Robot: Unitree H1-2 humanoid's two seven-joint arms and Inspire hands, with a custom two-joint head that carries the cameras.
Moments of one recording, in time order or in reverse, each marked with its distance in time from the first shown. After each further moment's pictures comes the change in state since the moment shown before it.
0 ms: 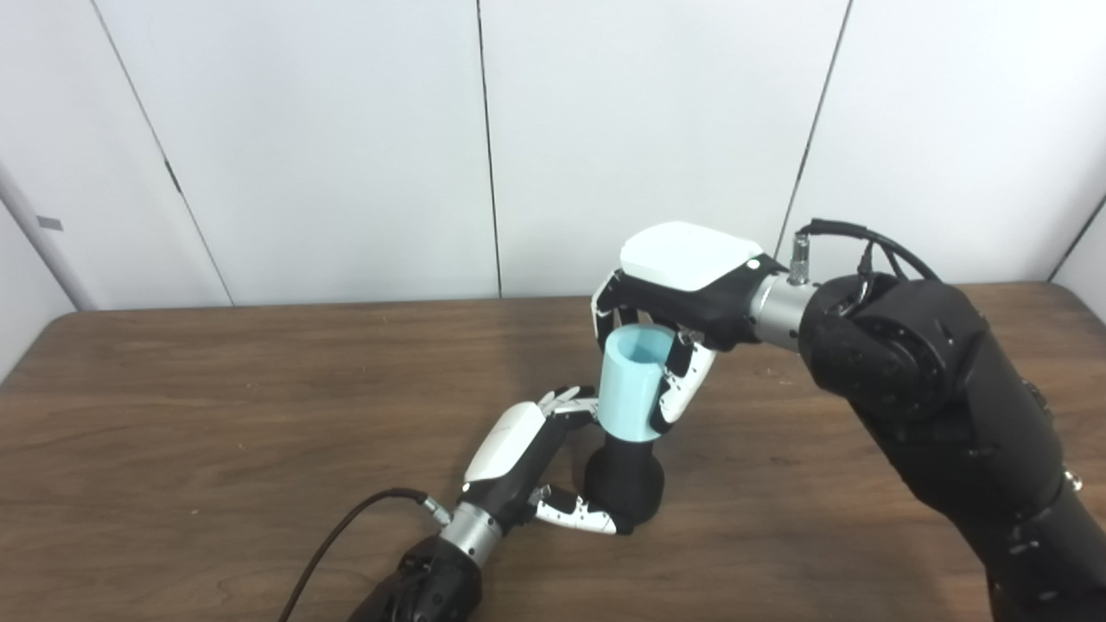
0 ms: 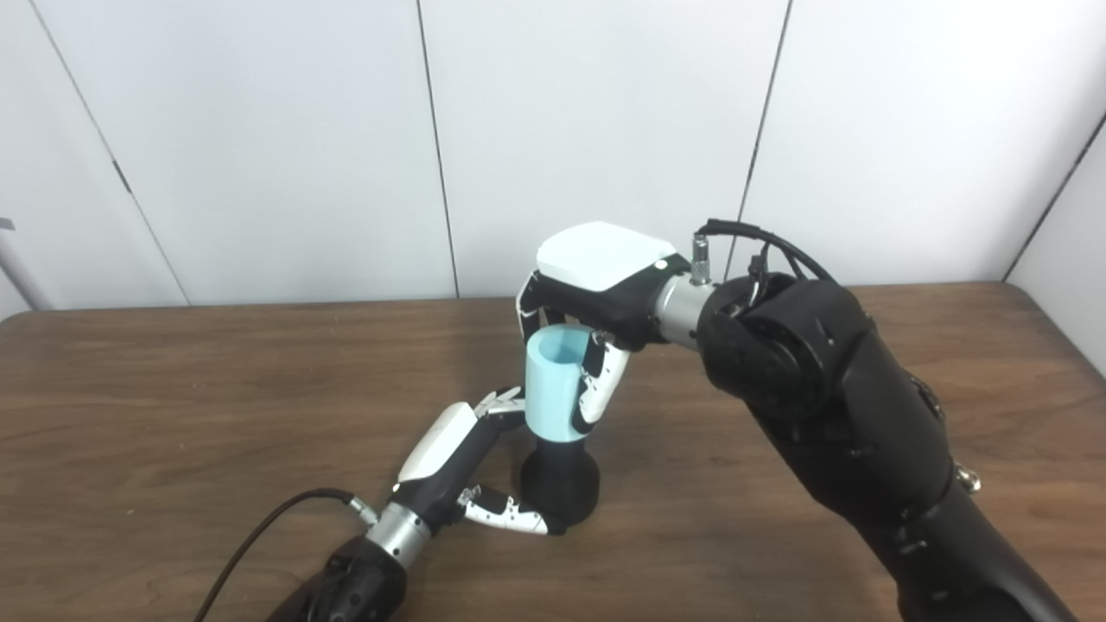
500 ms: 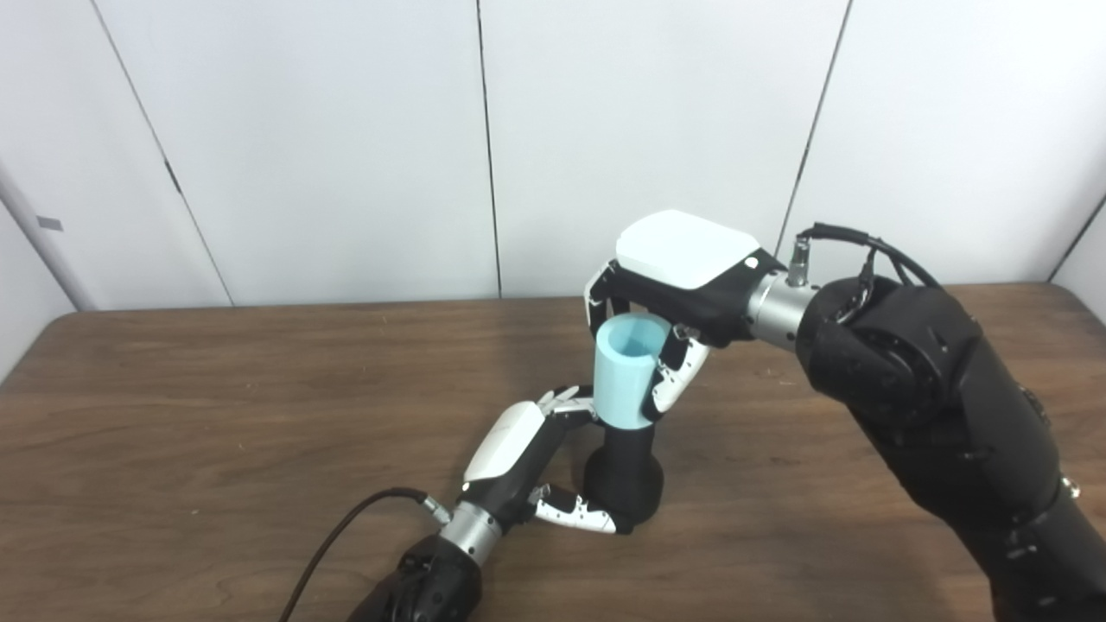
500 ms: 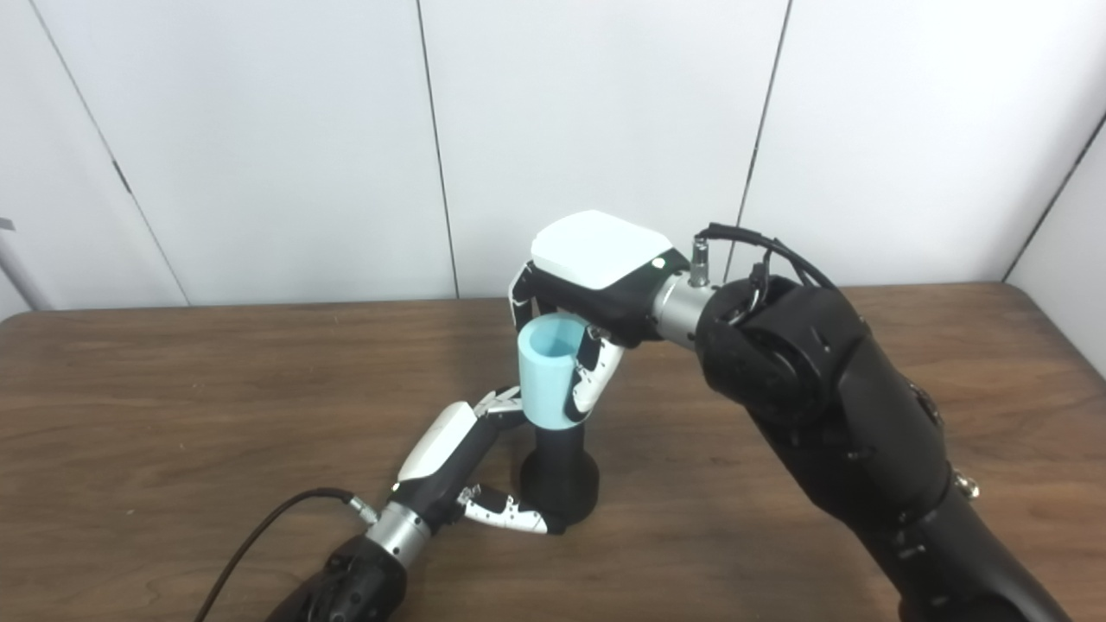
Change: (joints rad) left arm -0.005 0.000 0.000 0.009 0.000 -0.002 0.004; right arm 0.012 0.000 -0.002 0.015 -0.020 -0.074 -0.082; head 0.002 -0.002
